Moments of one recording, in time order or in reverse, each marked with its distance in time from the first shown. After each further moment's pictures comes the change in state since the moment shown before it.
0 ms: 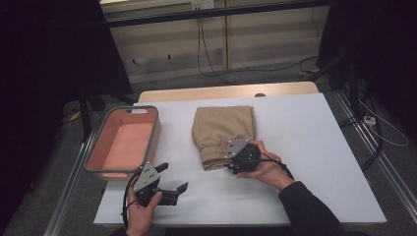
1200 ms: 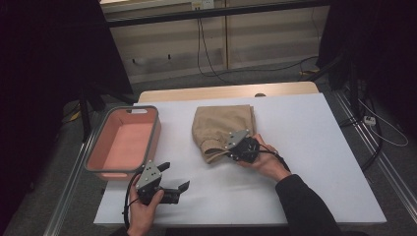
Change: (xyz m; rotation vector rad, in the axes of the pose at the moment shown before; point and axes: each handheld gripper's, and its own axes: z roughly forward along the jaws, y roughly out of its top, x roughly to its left) left arm 0.001 0.002 0.006 0.008 0.011 -0.018; right arm -0.024 0.001 0.007 -0.028 0.019 0.051
